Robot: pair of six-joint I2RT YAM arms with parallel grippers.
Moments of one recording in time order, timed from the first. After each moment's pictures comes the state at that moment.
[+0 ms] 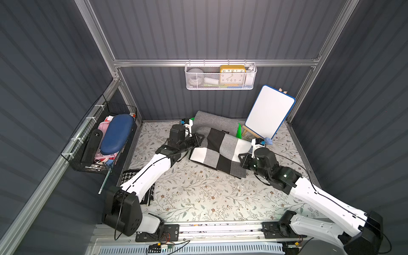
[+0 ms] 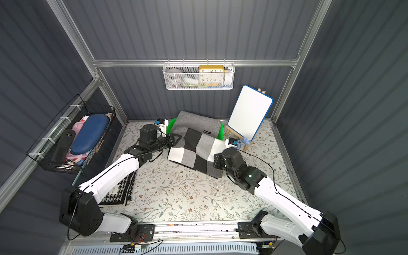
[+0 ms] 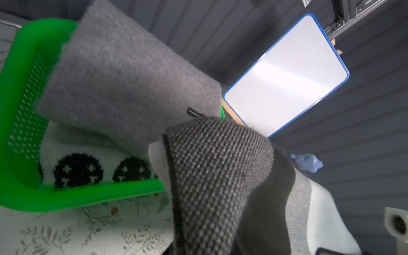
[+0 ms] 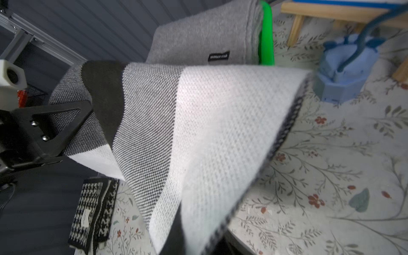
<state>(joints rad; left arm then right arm) -0.41 1.47 1.18 -0.14 0.33 -0.54 0.69 1.10 0.93 -0.37 0.22 0.78</state>
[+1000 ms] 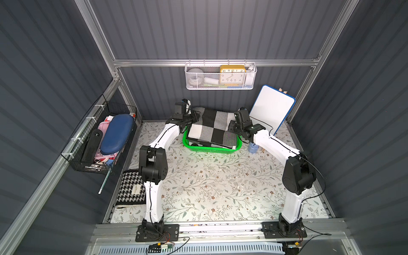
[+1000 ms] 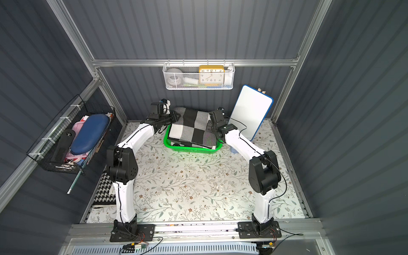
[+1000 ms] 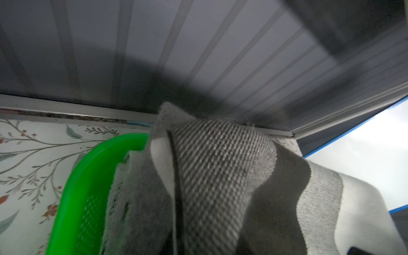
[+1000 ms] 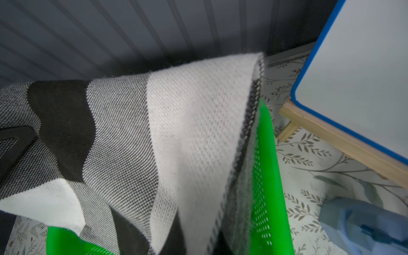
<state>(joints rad) -0.26 2.17 1.93 -0.24 0.33 -0.43 0.43 1.93 1.68 -0.40 0.19 0.57</state>
